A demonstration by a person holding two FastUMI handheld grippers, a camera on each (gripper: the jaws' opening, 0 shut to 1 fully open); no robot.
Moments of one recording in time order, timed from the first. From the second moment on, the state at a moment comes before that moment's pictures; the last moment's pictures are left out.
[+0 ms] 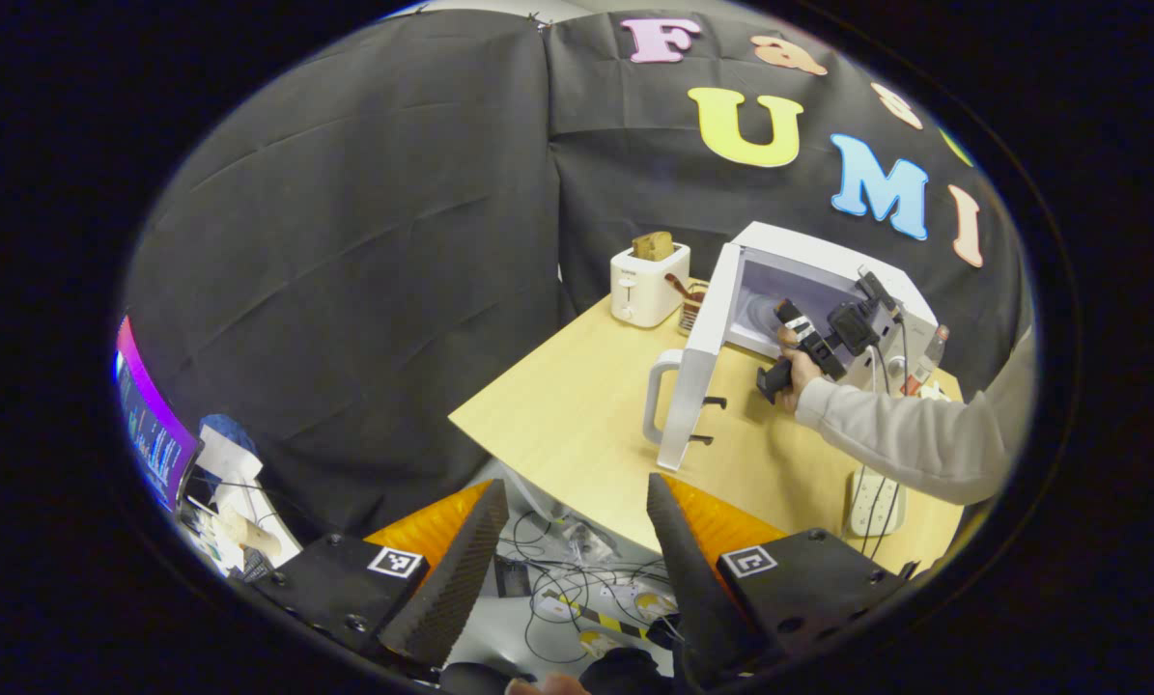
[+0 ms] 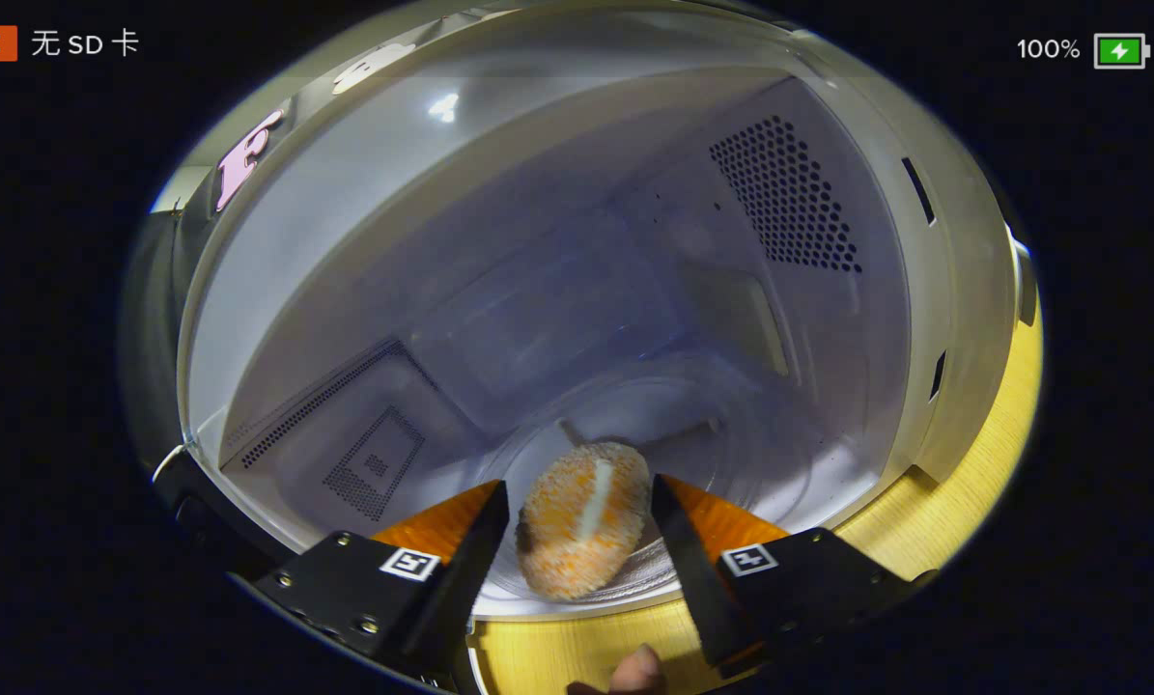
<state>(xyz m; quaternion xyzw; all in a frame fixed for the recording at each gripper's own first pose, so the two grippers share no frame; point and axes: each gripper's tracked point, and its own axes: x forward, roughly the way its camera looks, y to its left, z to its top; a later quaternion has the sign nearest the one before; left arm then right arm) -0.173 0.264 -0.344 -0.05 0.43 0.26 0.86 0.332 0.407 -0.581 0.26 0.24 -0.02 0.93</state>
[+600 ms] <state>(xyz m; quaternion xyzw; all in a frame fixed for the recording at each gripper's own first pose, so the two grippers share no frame) -0.121 0.300 -0.366 -0.06 0.38 0.21 0.90 0.182 0.366 -0.509 0.19 0.30 0.12 0.93</state>
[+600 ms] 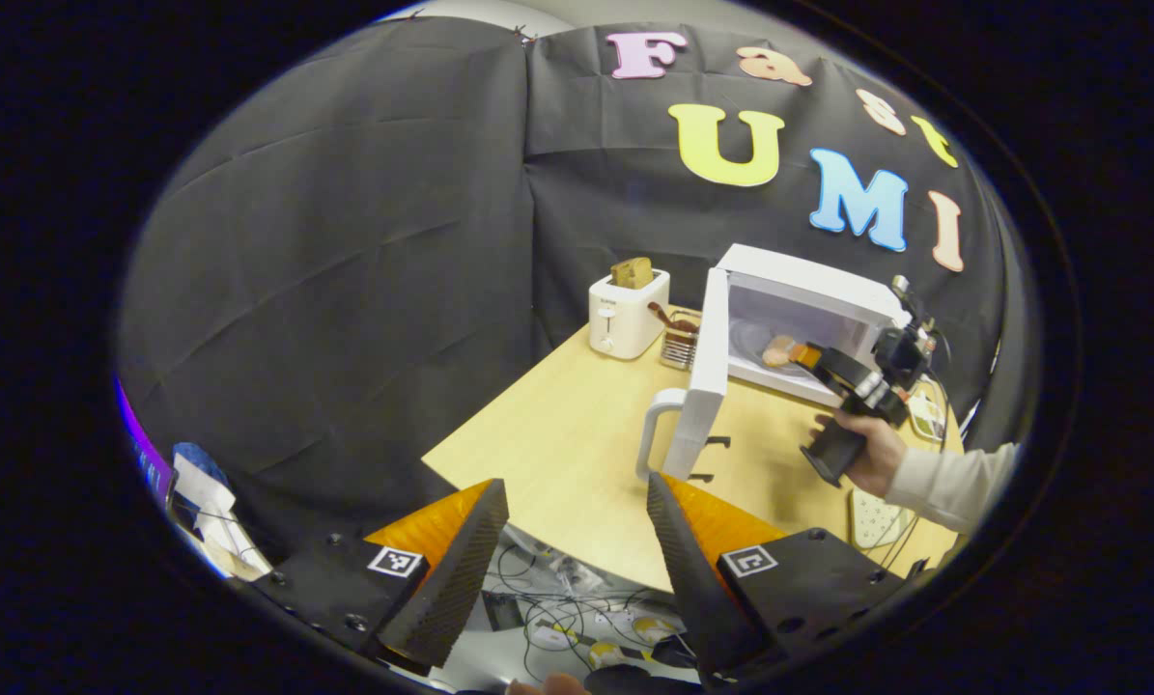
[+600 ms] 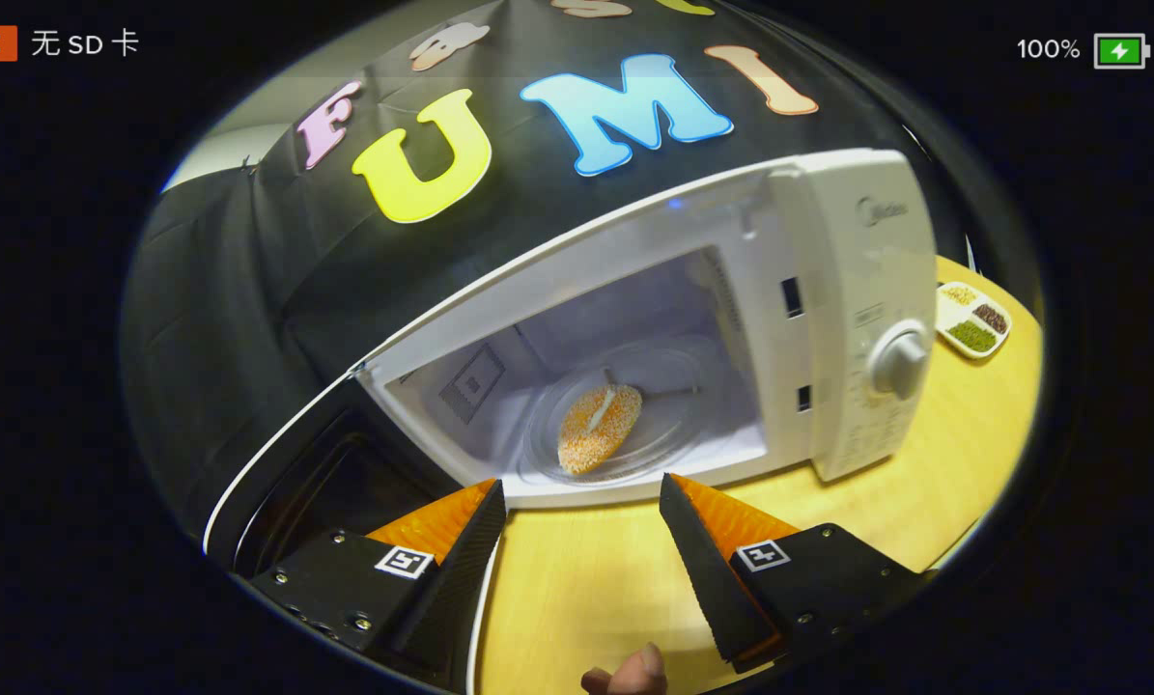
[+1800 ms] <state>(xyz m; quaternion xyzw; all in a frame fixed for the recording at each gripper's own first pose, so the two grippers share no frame) 0.016 0.295 -0.465 0.01 0.35 -0.01 0.94 -0.030 0.143 -0.324 0.05 0.25 0.06 0.97</state>
